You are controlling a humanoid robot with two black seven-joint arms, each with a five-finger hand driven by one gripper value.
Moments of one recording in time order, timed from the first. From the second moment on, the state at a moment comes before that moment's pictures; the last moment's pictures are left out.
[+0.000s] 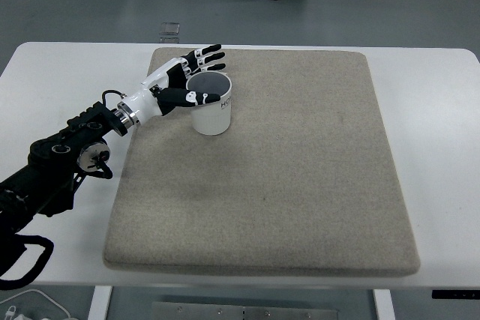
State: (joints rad) left arm -0.83 0.13 -0.65 -0.39 0.68 -0.61 -0.61; right arm -0.01 0.00 -0.06 0.16 -0.01 -0.01 -0.12
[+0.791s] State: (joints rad) left arm -0.96 0.20 -0.63 -0.34 0.51 -0.61 -0.61; right arm -0.01 0.00 -0.06 0.16 -0.01 -0.01 -0.12
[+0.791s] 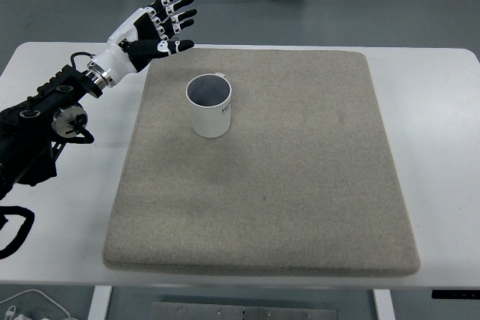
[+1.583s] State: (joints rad) left arm -0.96 0.14 -0.64 -0.33 -0.21 -0.41 -0.33; right arm -0.01 0.00 -0.06 0.16 -0.01 0.00 -0.12
